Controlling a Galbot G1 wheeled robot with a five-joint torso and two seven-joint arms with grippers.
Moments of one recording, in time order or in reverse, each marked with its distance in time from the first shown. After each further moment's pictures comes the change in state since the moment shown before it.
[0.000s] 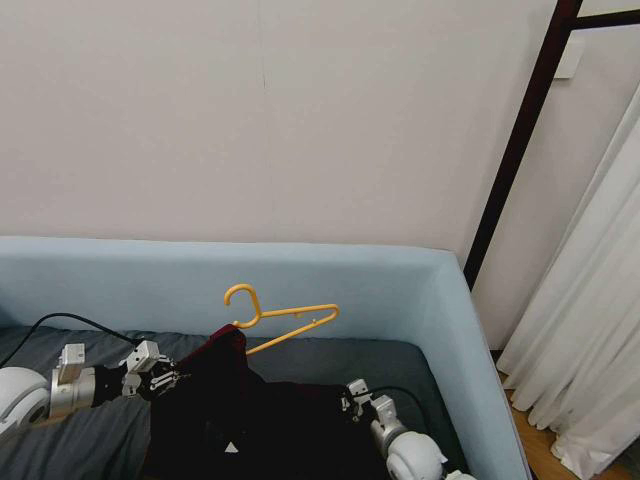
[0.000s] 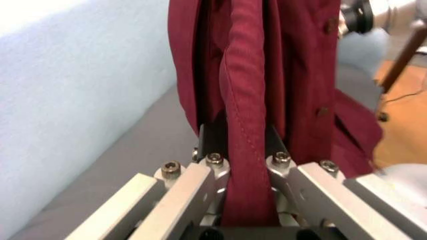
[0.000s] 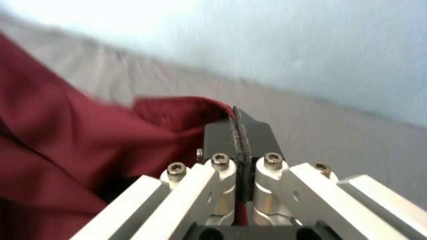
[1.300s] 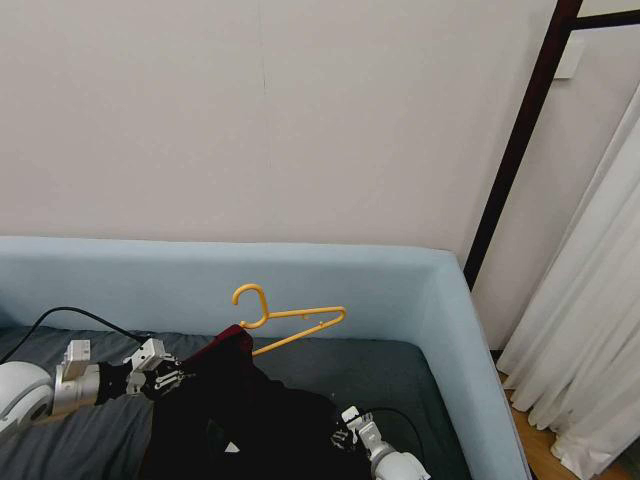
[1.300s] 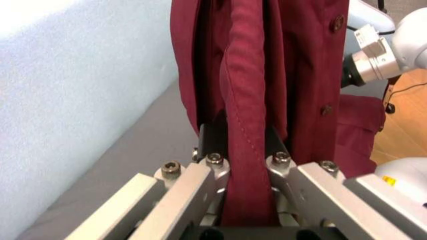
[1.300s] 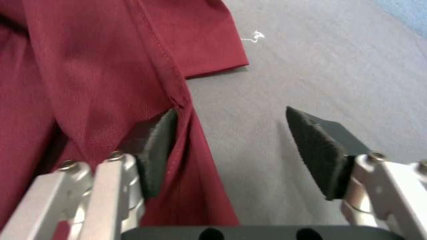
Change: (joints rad) left arm 0.042 0.043 -0.007 -0.103 0.014 0.044 -0.116; right arm 0.018 0.124 -0.129 -0.285 -0.332 -0.100 0.039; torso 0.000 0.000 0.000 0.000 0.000
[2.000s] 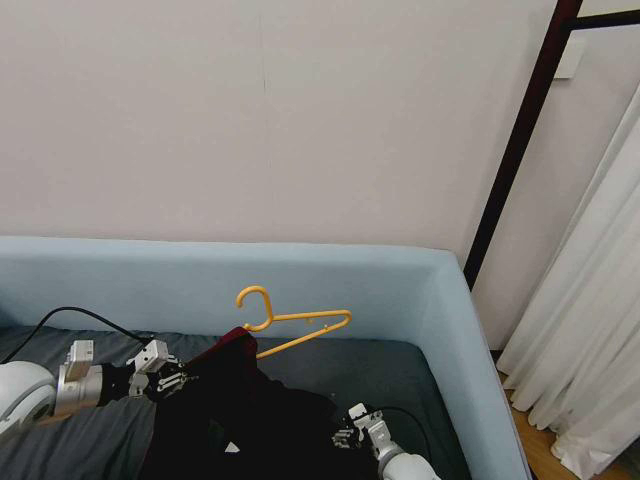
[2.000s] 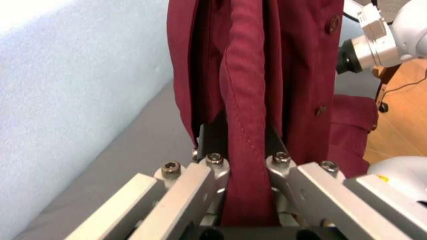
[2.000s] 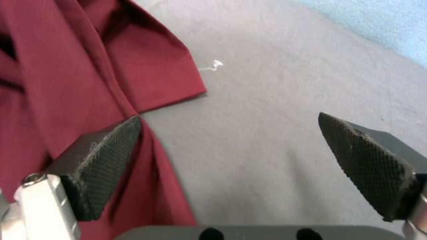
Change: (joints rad) left arm 0.001 0.001 -0.002 -0.019 0.001 0.015 0.006; right arm -0.029 -0.047 0.032 0.091 0.087 0.016 0.059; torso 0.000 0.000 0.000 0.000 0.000
